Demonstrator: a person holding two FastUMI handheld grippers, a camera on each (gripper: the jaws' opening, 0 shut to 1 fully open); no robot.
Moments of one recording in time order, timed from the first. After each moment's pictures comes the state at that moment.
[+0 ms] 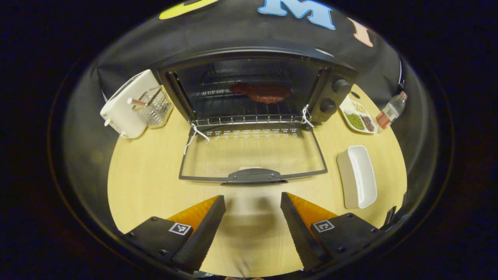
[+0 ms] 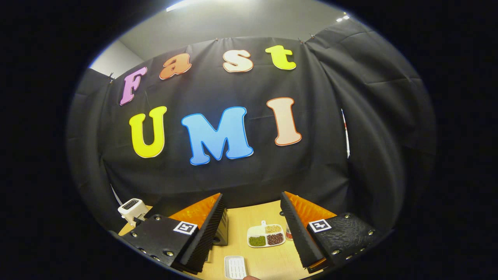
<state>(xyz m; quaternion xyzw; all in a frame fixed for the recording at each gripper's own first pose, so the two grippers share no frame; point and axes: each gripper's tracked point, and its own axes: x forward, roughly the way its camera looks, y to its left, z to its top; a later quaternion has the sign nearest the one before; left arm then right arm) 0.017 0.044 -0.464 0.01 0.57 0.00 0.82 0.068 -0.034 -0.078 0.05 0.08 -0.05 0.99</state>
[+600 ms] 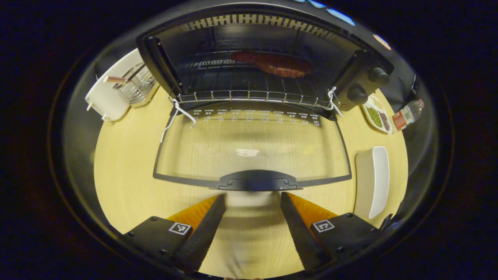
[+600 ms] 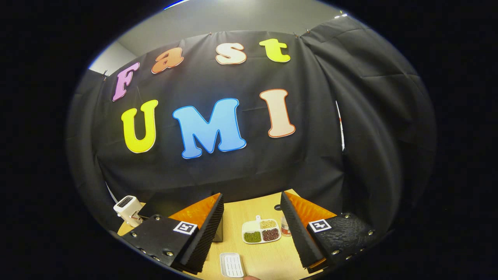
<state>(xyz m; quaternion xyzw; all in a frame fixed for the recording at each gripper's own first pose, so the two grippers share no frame) 0.026 0.050 -0.517 -0.02 0.63 0.01 0.78 0.073 -0.041 -0.097 0.05 0.10 -0.07 0.99</state>
